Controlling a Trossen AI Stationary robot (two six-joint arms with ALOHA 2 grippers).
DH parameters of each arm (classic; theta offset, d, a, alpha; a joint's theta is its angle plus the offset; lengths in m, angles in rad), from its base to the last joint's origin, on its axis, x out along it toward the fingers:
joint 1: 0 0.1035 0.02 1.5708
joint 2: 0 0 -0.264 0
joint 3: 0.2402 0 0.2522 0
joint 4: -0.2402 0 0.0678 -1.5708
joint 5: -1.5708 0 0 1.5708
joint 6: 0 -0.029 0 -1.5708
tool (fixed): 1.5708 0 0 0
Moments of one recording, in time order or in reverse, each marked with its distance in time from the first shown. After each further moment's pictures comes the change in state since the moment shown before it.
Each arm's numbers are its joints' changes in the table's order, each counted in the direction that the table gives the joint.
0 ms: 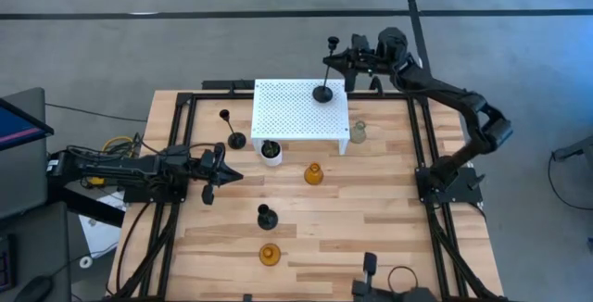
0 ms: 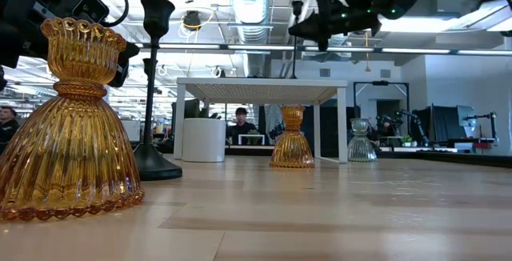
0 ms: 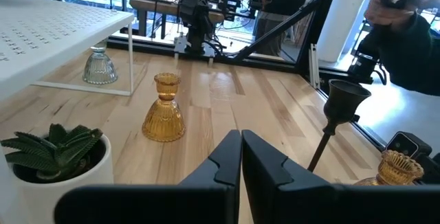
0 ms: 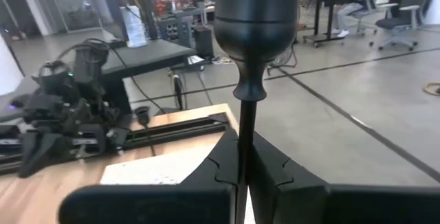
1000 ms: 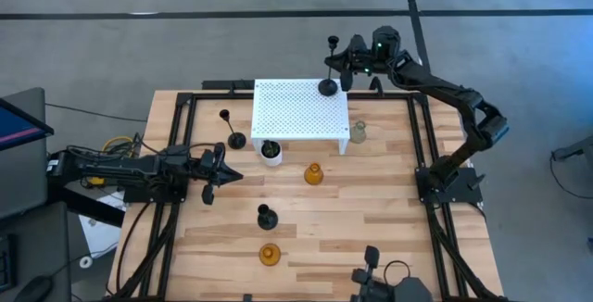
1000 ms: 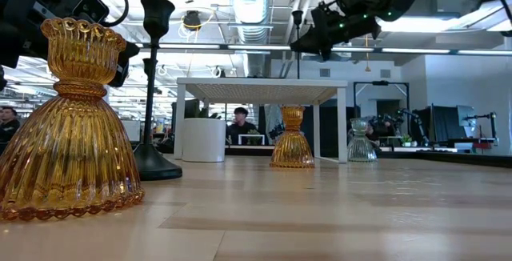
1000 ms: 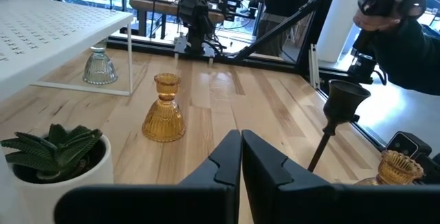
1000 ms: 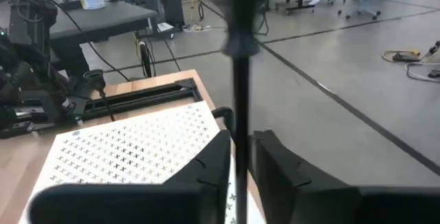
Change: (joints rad) left arm 0.000 0.000 0.000 0.000 0.000 0.000; right arm -0.013 -0.031 0.028 -0.144 -0.107 0.103
